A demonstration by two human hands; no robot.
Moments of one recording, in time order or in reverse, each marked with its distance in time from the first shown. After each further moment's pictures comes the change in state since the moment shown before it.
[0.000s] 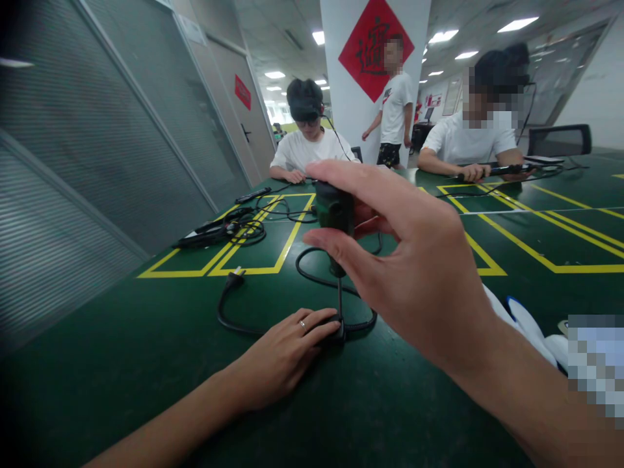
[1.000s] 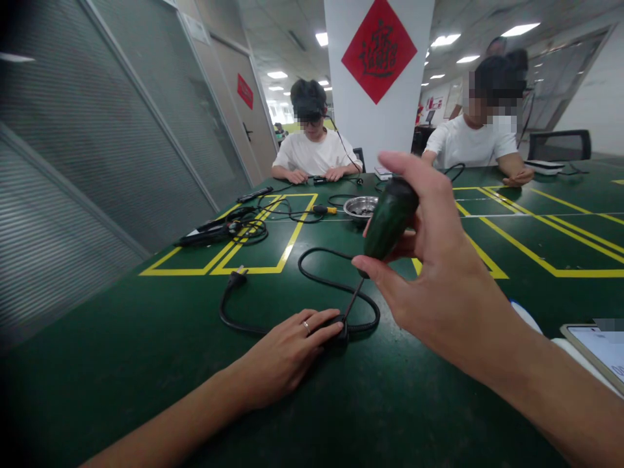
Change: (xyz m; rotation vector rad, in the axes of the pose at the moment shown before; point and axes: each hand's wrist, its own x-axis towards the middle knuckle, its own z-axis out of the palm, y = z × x) left_hand -0.001 -0.003 0.000 0.022 -0.018 0.016; right_hand -0.015 0.025 -0.005 0.091 -0.048 0.045
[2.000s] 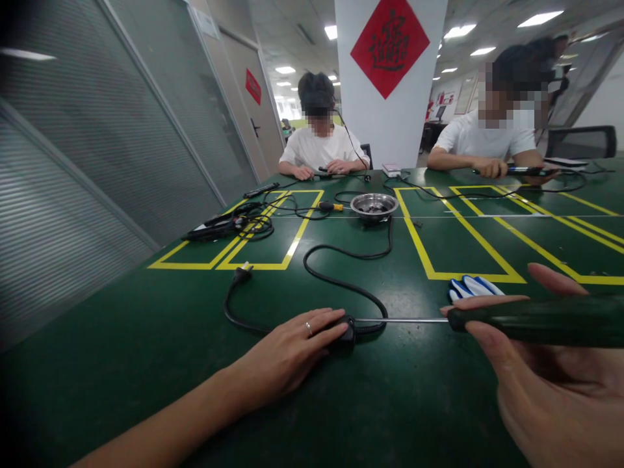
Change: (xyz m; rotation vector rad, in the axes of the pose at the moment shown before) left_hand -0.004 -0.007 0.008 -0.054 0.048 0.042; right_hand -0.099 0.008 -0.009 0.102 0.589 0.758
